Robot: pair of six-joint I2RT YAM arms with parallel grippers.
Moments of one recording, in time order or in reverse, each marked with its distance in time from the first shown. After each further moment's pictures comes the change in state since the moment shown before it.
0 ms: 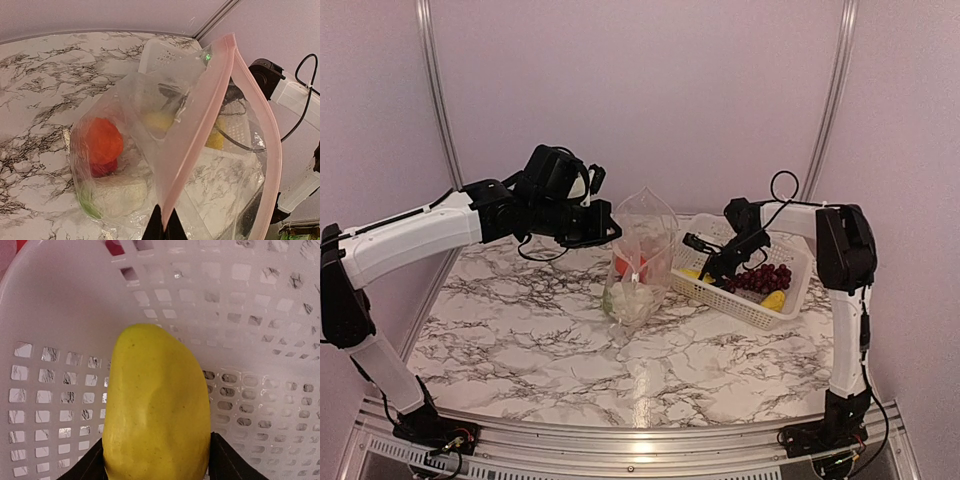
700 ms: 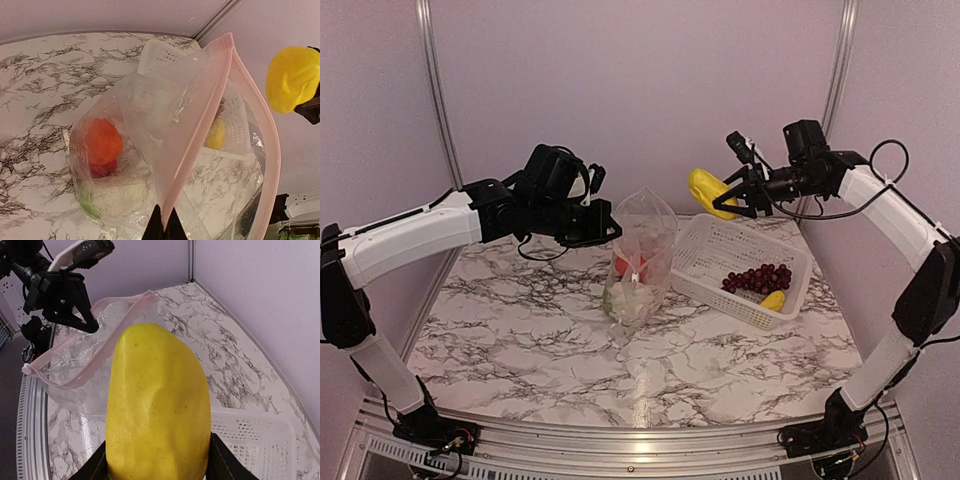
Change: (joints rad) left arm 0.000 0.000 0.002 0.000 0.000 0.001; right arm -0.026 -0.589 -0.076 0.092 -0.236 0.187
